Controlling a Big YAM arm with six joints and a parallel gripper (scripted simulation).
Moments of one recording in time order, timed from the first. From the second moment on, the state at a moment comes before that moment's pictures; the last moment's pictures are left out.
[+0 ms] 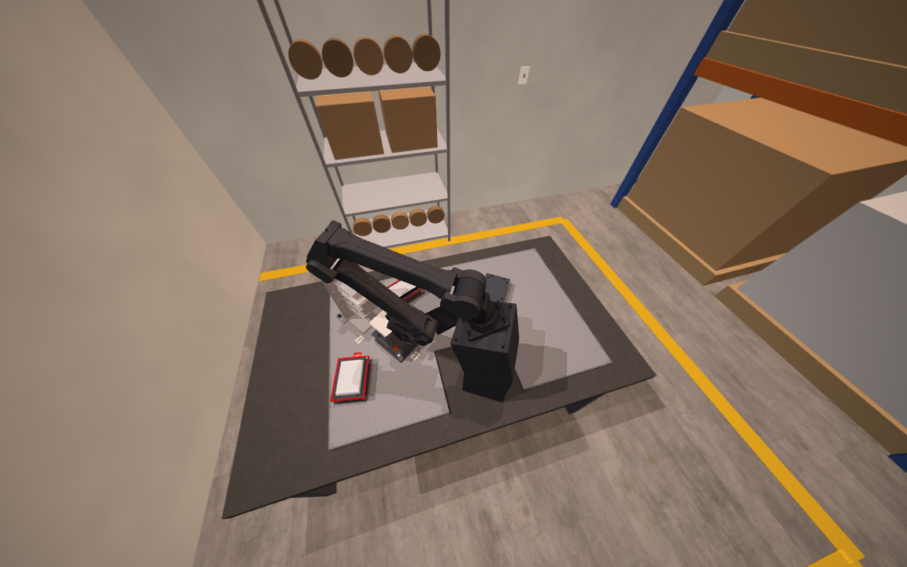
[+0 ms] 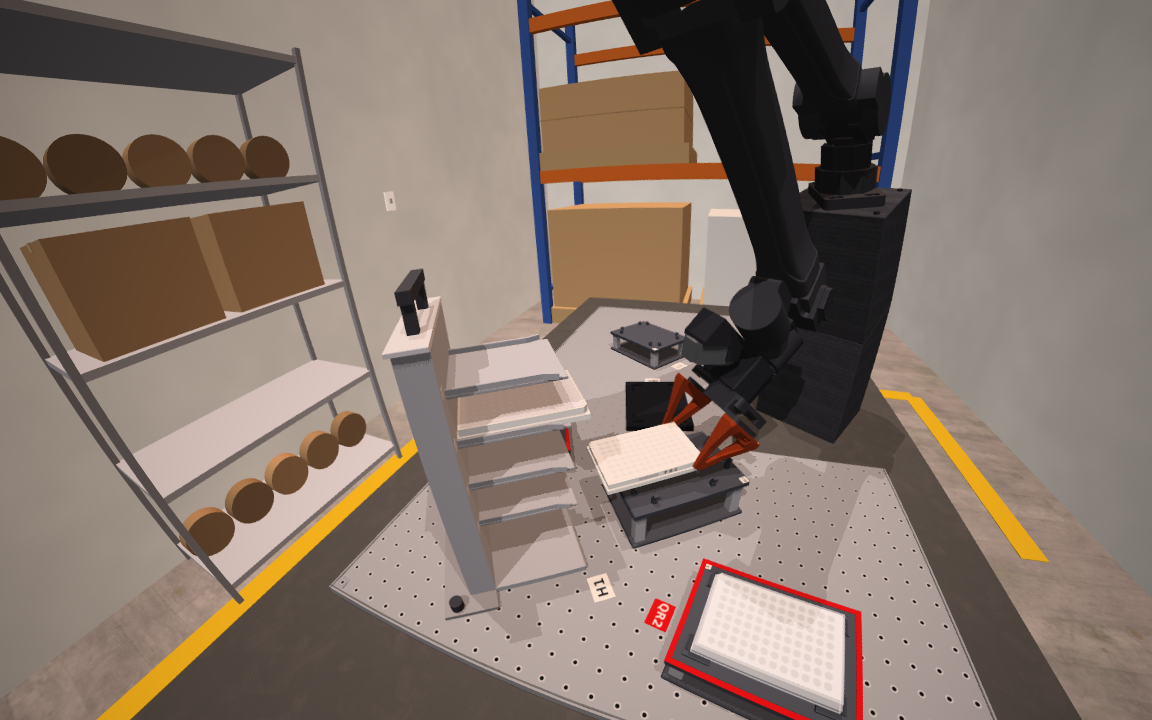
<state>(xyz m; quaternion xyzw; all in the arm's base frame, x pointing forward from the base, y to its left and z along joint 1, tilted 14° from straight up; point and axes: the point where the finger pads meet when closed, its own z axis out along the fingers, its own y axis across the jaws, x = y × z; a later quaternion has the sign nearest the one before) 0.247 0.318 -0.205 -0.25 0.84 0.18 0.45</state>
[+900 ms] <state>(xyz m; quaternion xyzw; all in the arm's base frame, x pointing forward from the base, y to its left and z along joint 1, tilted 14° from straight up) 0.224 0.301 -0.221 -0.25 0.84 0.18 0.44</state>
